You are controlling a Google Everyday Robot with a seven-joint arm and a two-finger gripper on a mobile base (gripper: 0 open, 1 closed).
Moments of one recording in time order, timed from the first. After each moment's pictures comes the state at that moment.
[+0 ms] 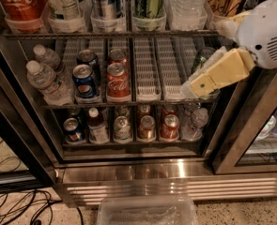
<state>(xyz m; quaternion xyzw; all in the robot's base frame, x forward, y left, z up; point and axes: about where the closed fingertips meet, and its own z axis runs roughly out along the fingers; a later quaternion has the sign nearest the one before) 0.462 -0.128 1.022 -0.48 0.76 0.13 0.42</state>
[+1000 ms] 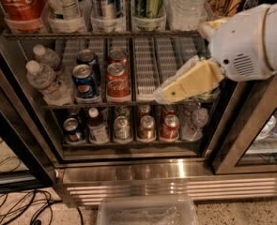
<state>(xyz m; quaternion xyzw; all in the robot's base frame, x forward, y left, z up) 0.459 -0.087 1.017 -0.47 0.74 0.12 0.46</state>
